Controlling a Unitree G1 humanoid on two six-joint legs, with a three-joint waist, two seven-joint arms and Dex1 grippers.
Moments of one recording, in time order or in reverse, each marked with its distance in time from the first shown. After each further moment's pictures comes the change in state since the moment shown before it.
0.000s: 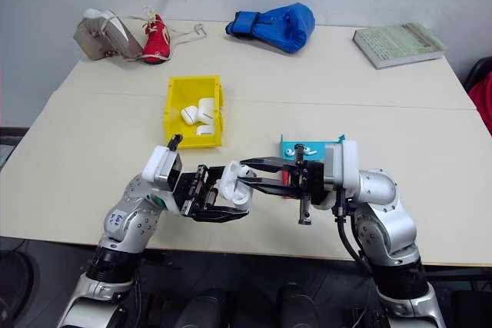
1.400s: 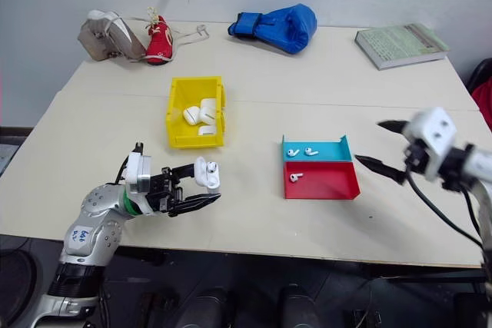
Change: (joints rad) left arm 0.134 0.164 0.119 0.035 0.101 -0.080 0.151; right arm -0.076 -0.507 -0.215 0.416 -0.313 0.120 -0.082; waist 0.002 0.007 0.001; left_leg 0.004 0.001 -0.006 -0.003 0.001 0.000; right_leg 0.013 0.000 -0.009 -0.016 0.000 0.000
